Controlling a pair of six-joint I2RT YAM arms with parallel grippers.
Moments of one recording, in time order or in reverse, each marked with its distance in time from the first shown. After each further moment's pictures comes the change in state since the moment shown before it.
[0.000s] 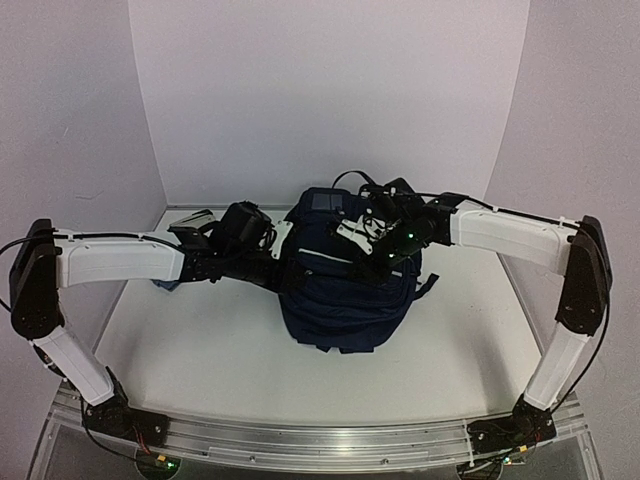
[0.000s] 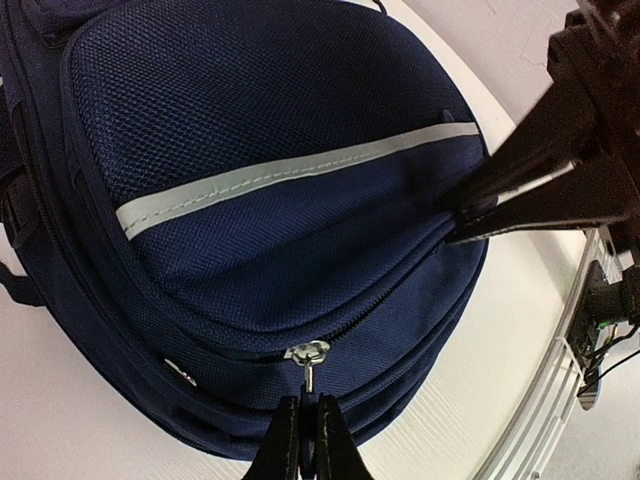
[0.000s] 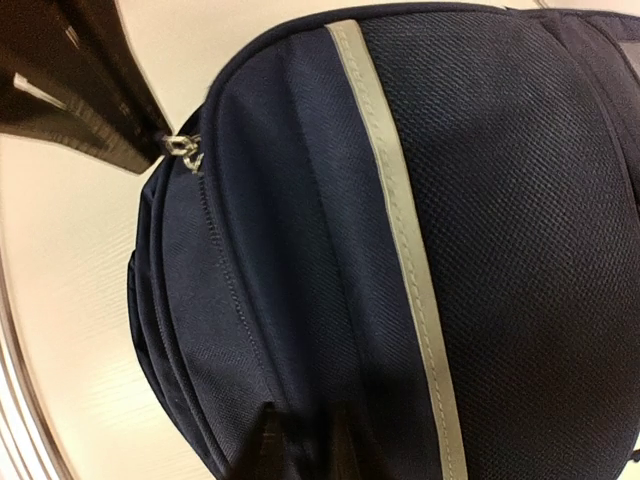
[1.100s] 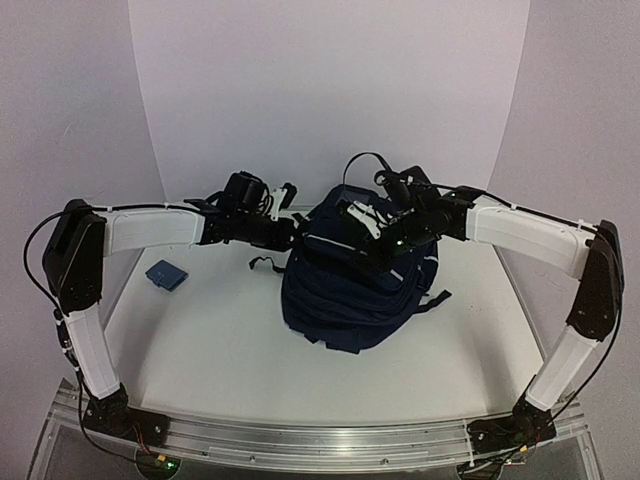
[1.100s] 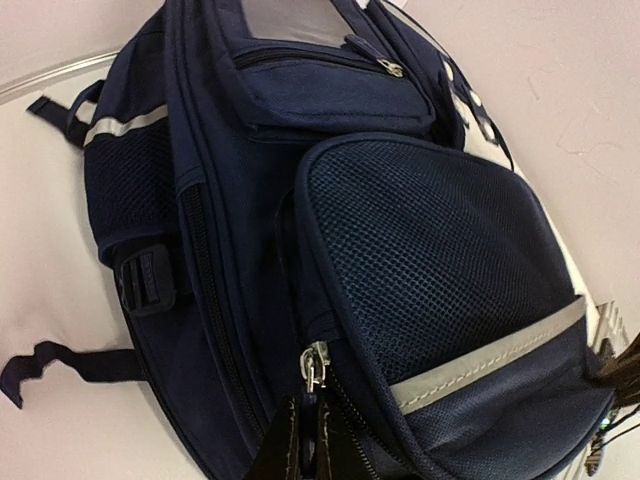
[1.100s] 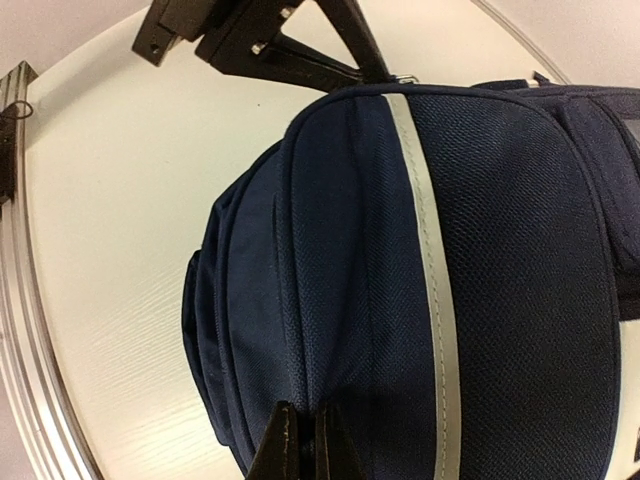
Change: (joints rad) left arm 0.212 0.238 0.251 0.047 0.109 0.057; right arm -0.011 -0.082 -0.021 0.048 -0.066 0.128
